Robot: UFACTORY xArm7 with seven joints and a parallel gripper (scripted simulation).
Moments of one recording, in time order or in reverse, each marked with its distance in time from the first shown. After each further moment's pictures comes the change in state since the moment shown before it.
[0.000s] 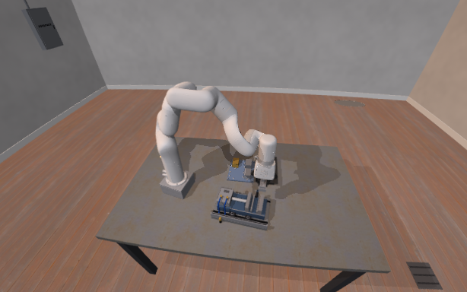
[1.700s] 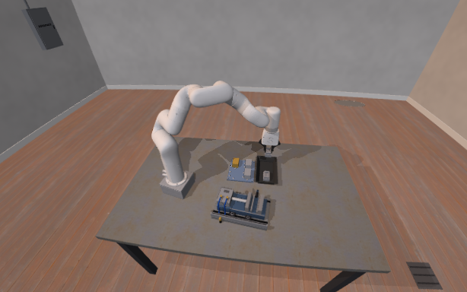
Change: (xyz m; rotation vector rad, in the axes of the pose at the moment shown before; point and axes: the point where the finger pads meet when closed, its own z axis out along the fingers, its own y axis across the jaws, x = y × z) arm 0.279 0.005 0.005 0.012 0.008 -0.088
